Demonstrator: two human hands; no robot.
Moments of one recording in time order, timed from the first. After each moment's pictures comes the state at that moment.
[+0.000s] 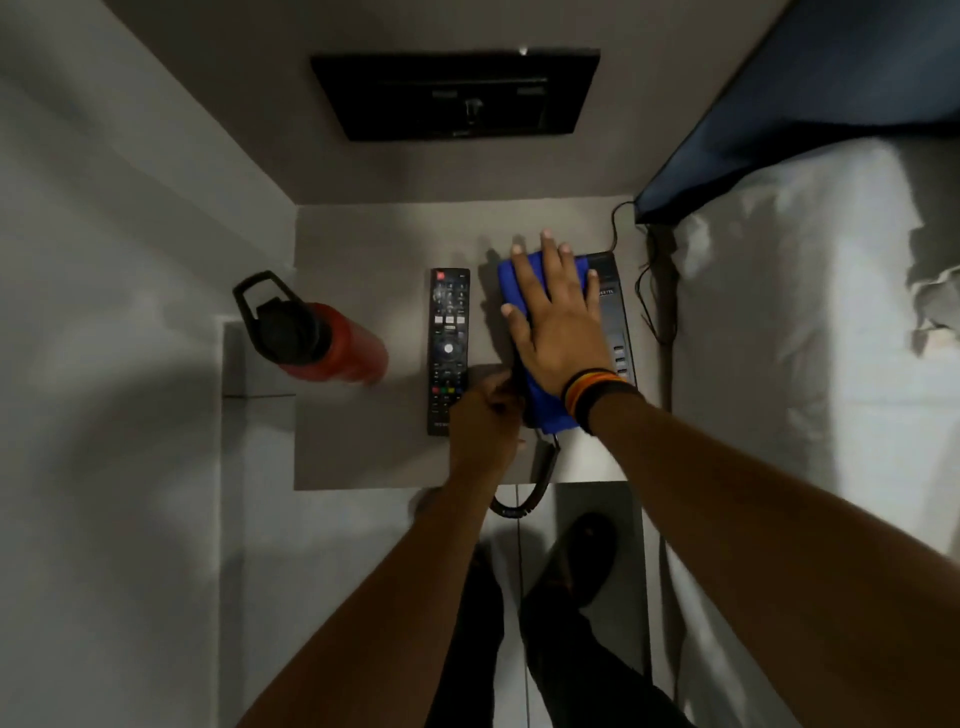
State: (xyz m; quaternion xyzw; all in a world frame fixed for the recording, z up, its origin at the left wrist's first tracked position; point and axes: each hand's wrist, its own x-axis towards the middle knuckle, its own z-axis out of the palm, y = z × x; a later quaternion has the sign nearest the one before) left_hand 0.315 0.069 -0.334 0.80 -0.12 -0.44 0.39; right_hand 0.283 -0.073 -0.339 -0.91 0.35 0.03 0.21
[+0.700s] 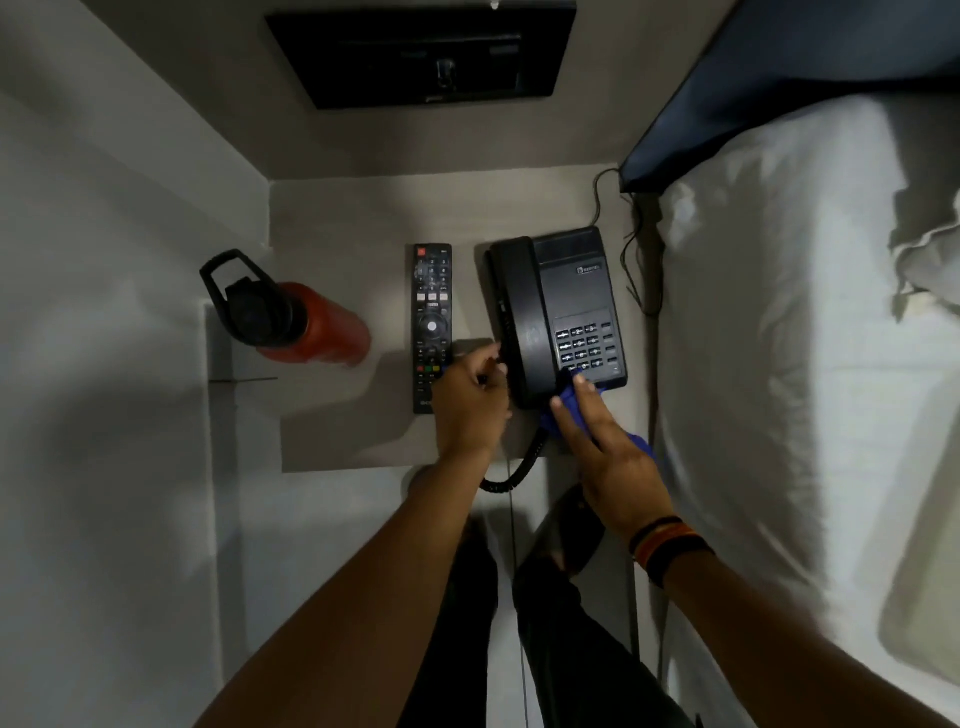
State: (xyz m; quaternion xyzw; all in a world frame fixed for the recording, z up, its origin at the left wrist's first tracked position) left_hand 0.308 0.068 -0.343 0.80 -0.07 -0.41 0.43; right_hand 0.119 0.020 -0.335 -0.91 0.32 0.09 0.25
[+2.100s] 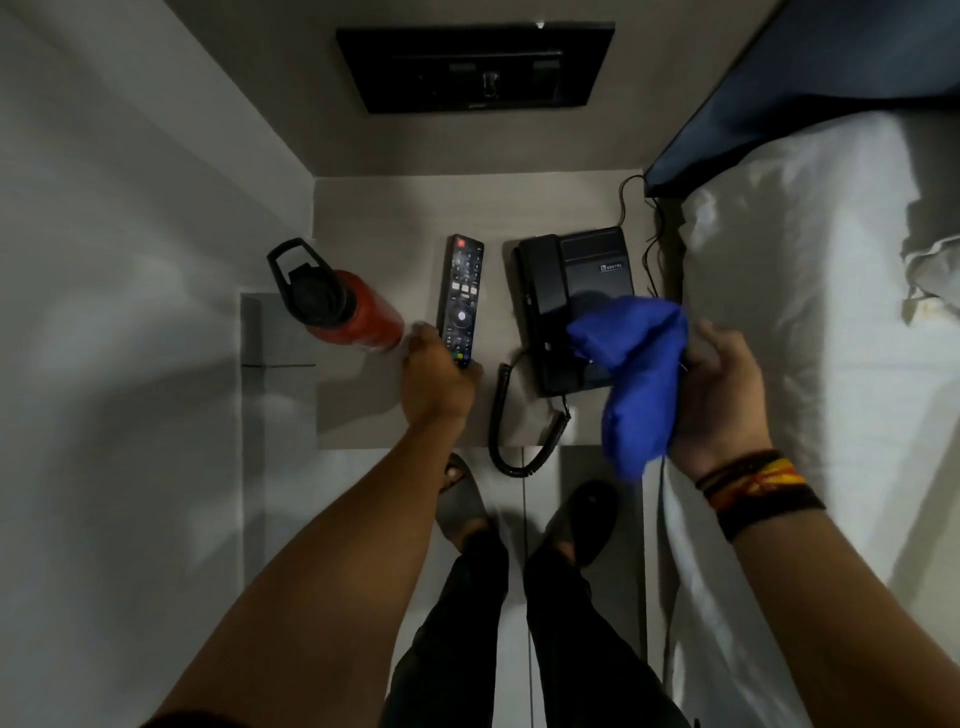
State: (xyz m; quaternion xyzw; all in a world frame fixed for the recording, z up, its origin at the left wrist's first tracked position) left_hand 0.367 0.096 -0.340 0.92 -0.17 -0.29 0.19; right_hand 0.167 -0.044 -0.232 -0.16 0.51 -0.18 0.82
